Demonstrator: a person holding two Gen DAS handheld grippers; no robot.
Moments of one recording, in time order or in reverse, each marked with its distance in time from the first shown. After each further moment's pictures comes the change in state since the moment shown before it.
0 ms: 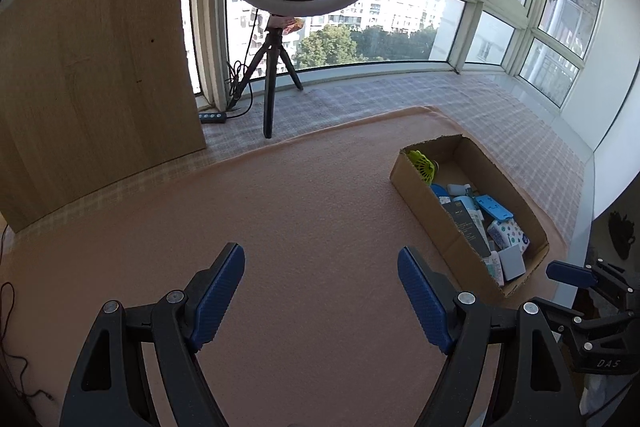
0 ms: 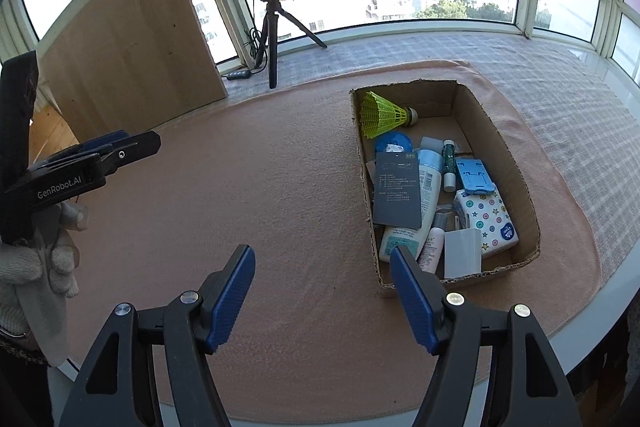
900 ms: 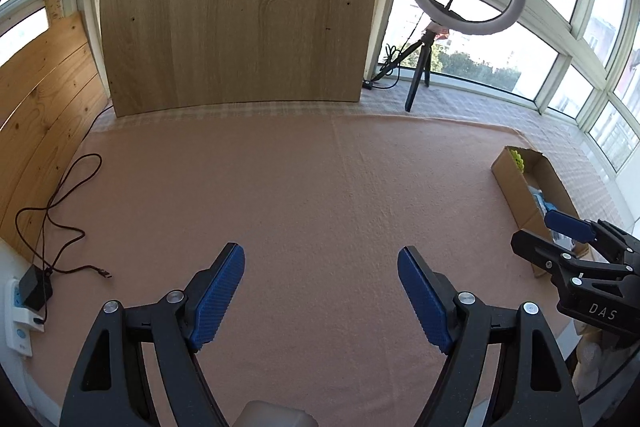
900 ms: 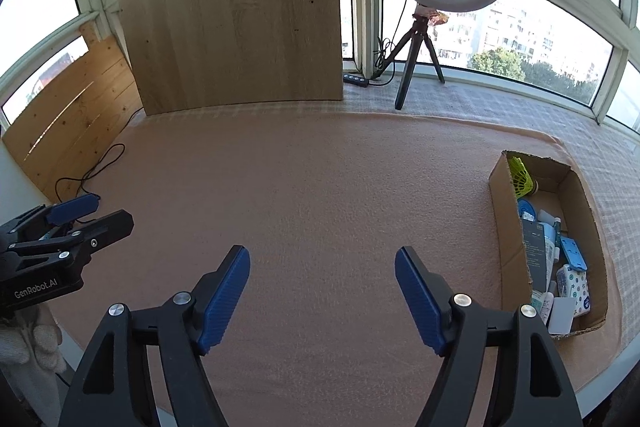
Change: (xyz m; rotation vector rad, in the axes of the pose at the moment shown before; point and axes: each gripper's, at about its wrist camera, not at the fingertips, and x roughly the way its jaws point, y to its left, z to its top) left arm -0.108 0.135 -0.123 -0.284 -0.004 0.210; right arm 0.023 0.170 0.003 -0.261 -0.039 0.073
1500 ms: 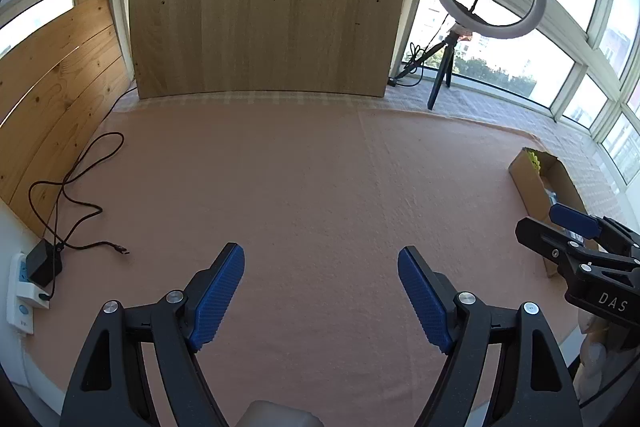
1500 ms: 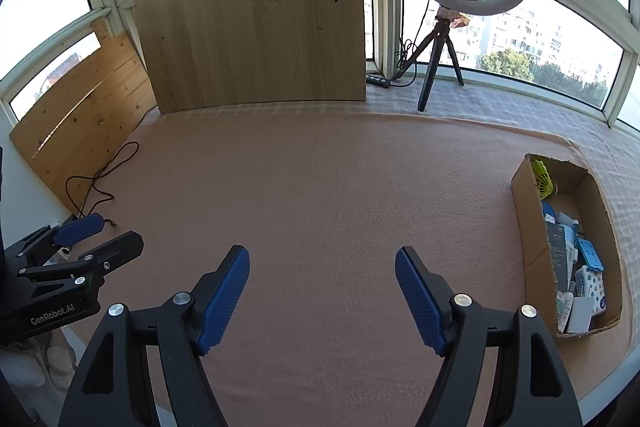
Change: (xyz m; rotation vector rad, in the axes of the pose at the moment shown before) left arm -0.006 0.021 -0.019 -0.048 -0.004 0.044; right arm 0.004 0.027 -0.001 -0.007 -0.009 0.024
